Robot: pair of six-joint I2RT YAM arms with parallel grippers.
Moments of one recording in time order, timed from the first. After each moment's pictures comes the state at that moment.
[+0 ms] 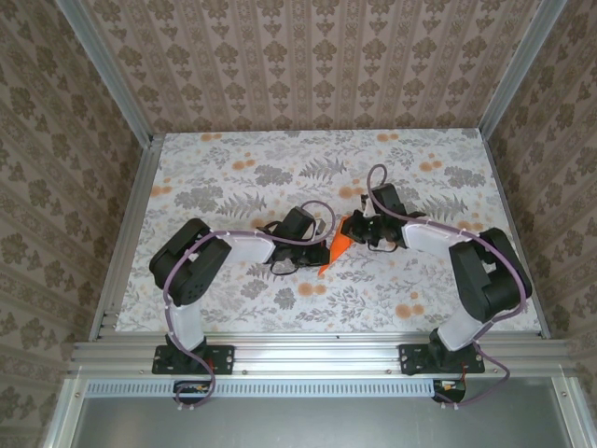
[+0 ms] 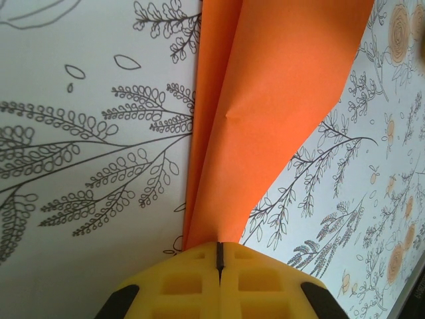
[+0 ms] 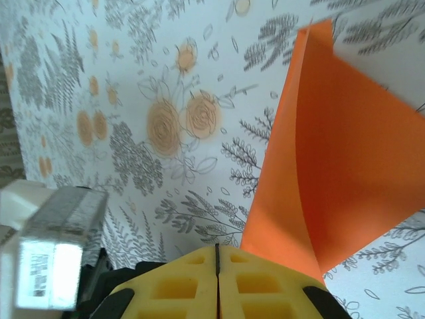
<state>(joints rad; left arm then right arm) -0.82 1.87 0.94 0.01 0.43 -0.71 0.36 1.65 0.86 -0.11 -0.44 0.78</state>
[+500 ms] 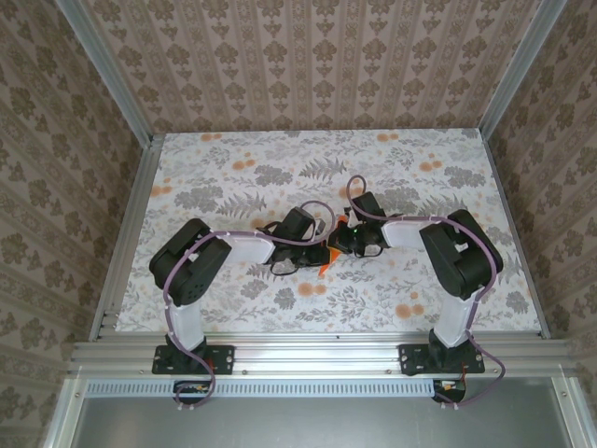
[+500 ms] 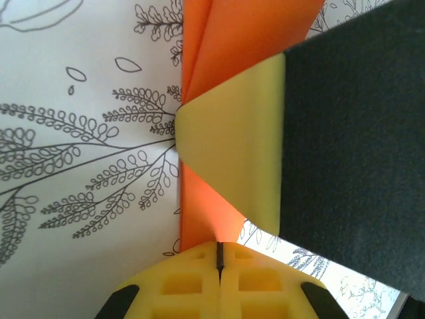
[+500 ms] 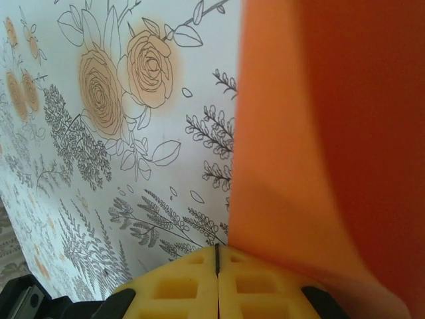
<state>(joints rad) -0.82 1.87 0.94 0.03 0.43 -0.72 0.43 1.84 0.91 -0.07 -0.47 0.81</state>
